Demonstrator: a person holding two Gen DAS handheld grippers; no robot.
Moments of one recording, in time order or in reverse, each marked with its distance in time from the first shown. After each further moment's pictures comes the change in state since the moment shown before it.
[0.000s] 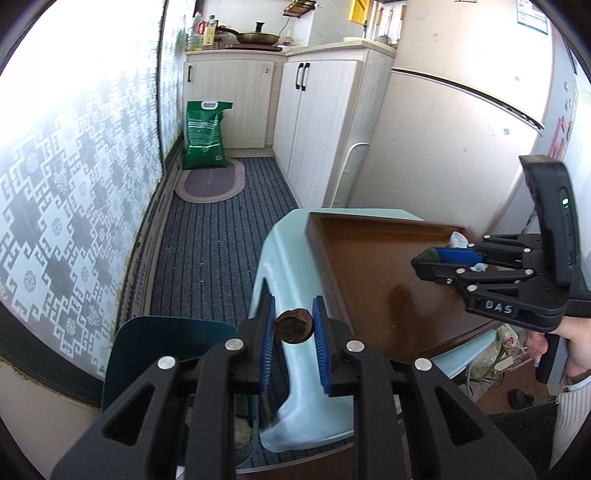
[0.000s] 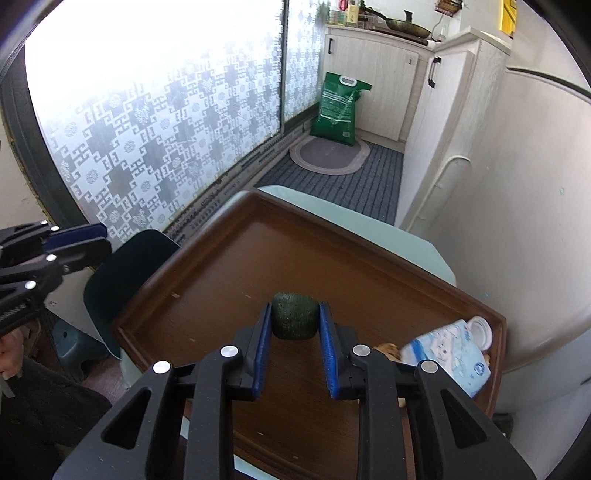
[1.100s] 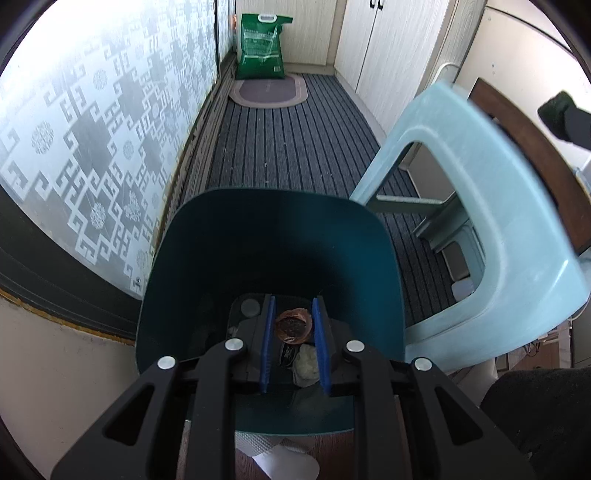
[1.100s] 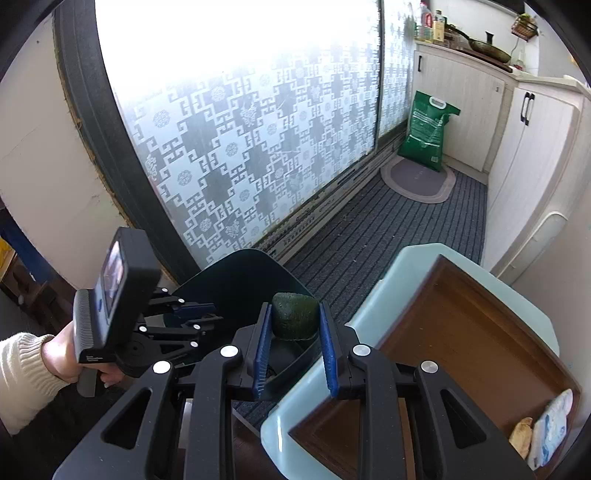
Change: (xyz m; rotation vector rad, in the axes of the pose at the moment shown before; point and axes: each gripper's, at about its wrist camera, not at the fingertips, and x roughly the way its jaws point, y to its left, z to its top) left arm 0.064 0.117 -0.093 -0.092 0.309 0.138; right arm 0.023 0.118 0.044 -0.135 -0.015 0.245
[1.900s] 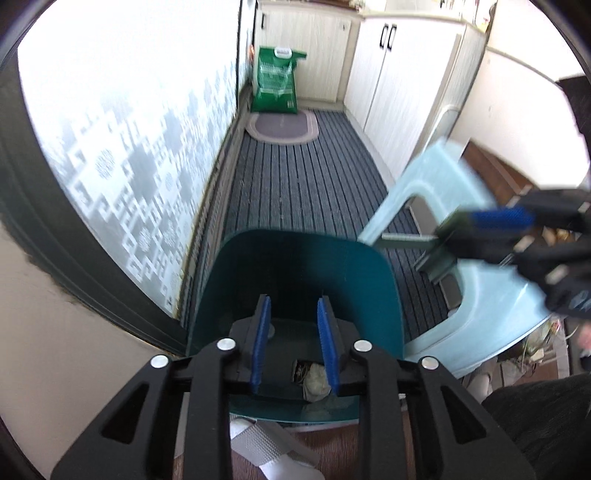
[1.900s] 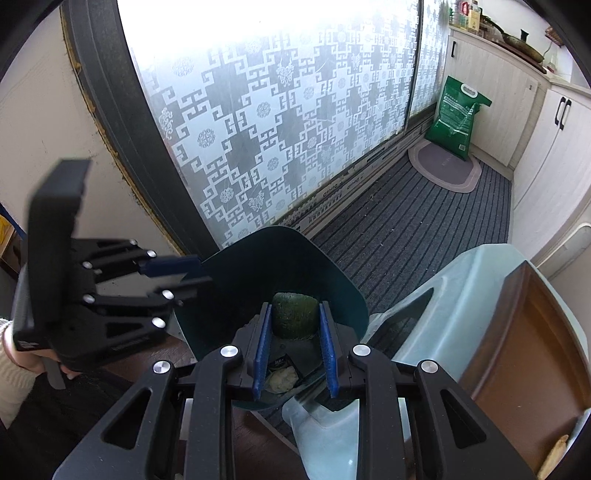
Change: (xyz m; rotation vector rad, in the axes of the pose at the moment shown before) left arm -0.067 0.023 0.001 -0.047 -0.163 0.008; right arm 0.060 0.042 0.003 -0.058 0.114 0.029
